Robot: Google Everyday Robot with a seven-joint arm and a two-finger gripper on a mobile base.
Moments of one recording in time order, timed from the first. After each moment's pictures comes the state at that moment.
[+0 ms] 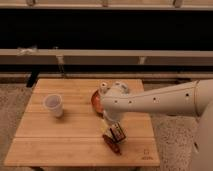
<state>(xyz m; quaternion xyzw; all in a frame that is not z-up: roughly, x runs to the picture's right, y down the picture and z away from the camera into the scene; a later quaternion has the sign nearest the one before) 0.035 0.187 0.755 -0.28 0.13 0.42 0.85</state>
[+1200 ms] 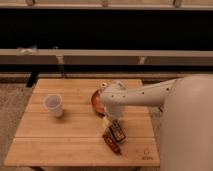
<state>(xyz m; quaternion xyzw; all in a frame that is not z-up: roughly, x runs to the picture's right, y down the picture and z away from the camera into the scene) 0.047 0.197 0.827 -0.31 0.18 0.42 0.84</state>
